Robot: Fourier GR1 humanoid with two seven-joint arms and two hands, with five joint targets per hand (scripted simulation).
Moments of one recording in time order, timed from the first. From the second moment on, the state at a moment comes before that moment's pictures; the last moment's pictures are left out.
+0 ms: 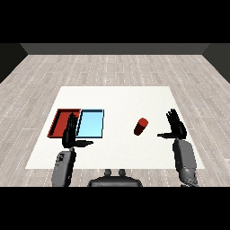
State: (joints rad) left arm -0.02 0.04 0.03 -1.60 0.07 -0.05 -0.41; right arm -0.26 -0.32 -0.29 -1.09 -0.23 0.39 -0.40
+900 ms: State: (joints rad) left arm -0.03 0.05 0.06 -1.61 0.11 -0.07 -0.39; right arm -0.39 -0.22 -0.22 -0.87 -0.19 0.35 -0.45
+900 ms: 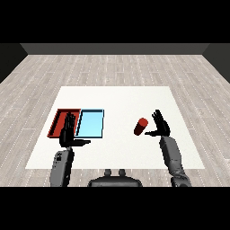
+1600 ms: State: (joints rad) left arm -0.03 0.04 0.06 -1.60 0.09 -0.05 -0.41; right arm -0.46 -0.20 -0.21 -0.69 -0.18 0.37 -0.51
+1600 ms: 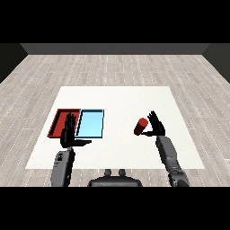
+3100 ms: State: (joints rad) left arm -0.02 0.03 0.05 -1.60 0.08 -0.04 -0.42; right arm -0.62 -0.12 -0.18 -0.43 -0.14 0.29 -0.60
